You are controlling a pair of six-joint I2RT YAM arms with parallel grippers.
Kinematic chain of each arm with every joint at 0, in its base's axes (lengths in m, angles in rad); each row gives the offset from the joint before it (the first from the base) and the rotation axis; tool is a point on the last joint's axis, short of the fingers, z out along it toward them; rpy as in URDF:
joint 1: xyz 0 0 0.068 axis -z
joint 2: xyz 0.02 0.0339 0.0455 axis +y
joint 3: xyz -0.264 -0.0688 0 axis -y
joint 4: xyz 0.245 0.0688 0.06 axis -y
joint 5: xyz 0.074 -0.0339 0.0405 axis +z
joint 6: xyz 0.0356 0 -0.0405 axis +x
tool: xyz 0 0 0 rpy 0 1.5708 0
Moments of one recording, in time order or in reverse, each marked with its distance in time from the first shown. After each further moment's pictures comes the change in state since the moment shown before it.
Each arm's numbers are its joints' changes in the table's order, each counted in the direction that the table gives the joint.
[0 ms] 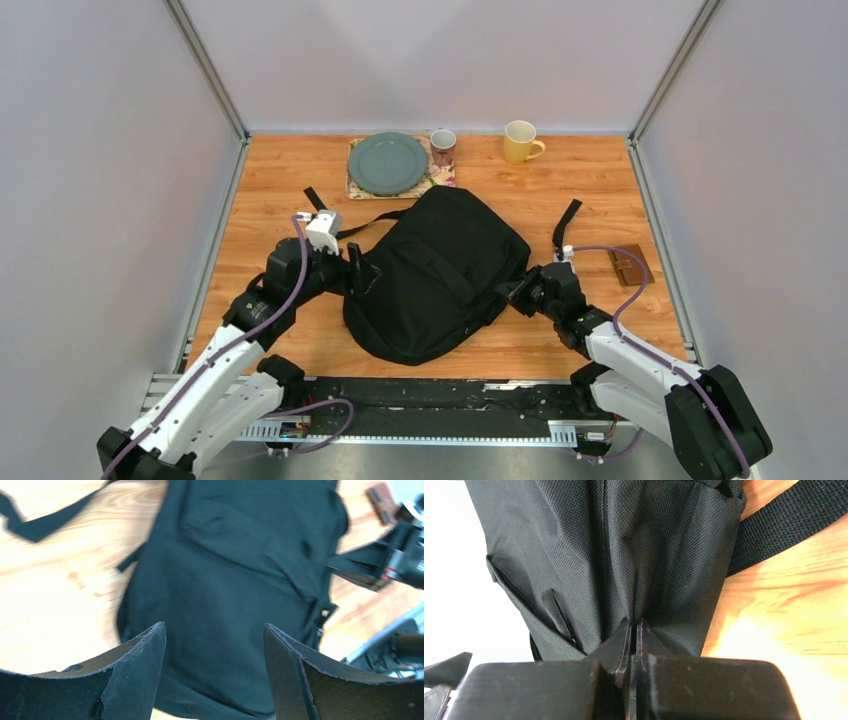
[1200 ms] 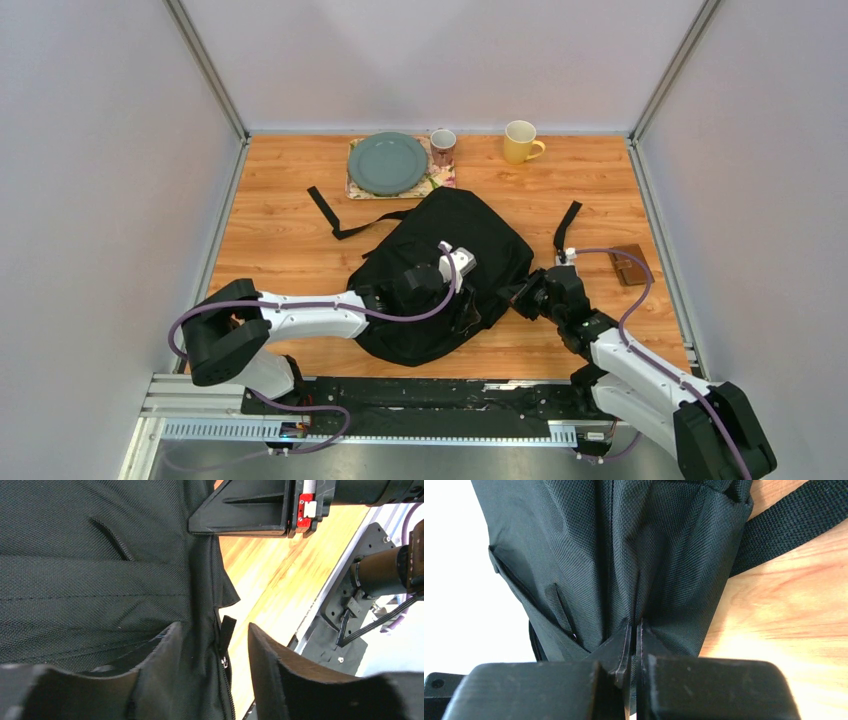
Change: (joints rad) left arm 0.665 0.739 0.097 0.636 0.109 -0.058; right arm 0.000 -0.087 -0.014 -0.068 0.023 -0.011
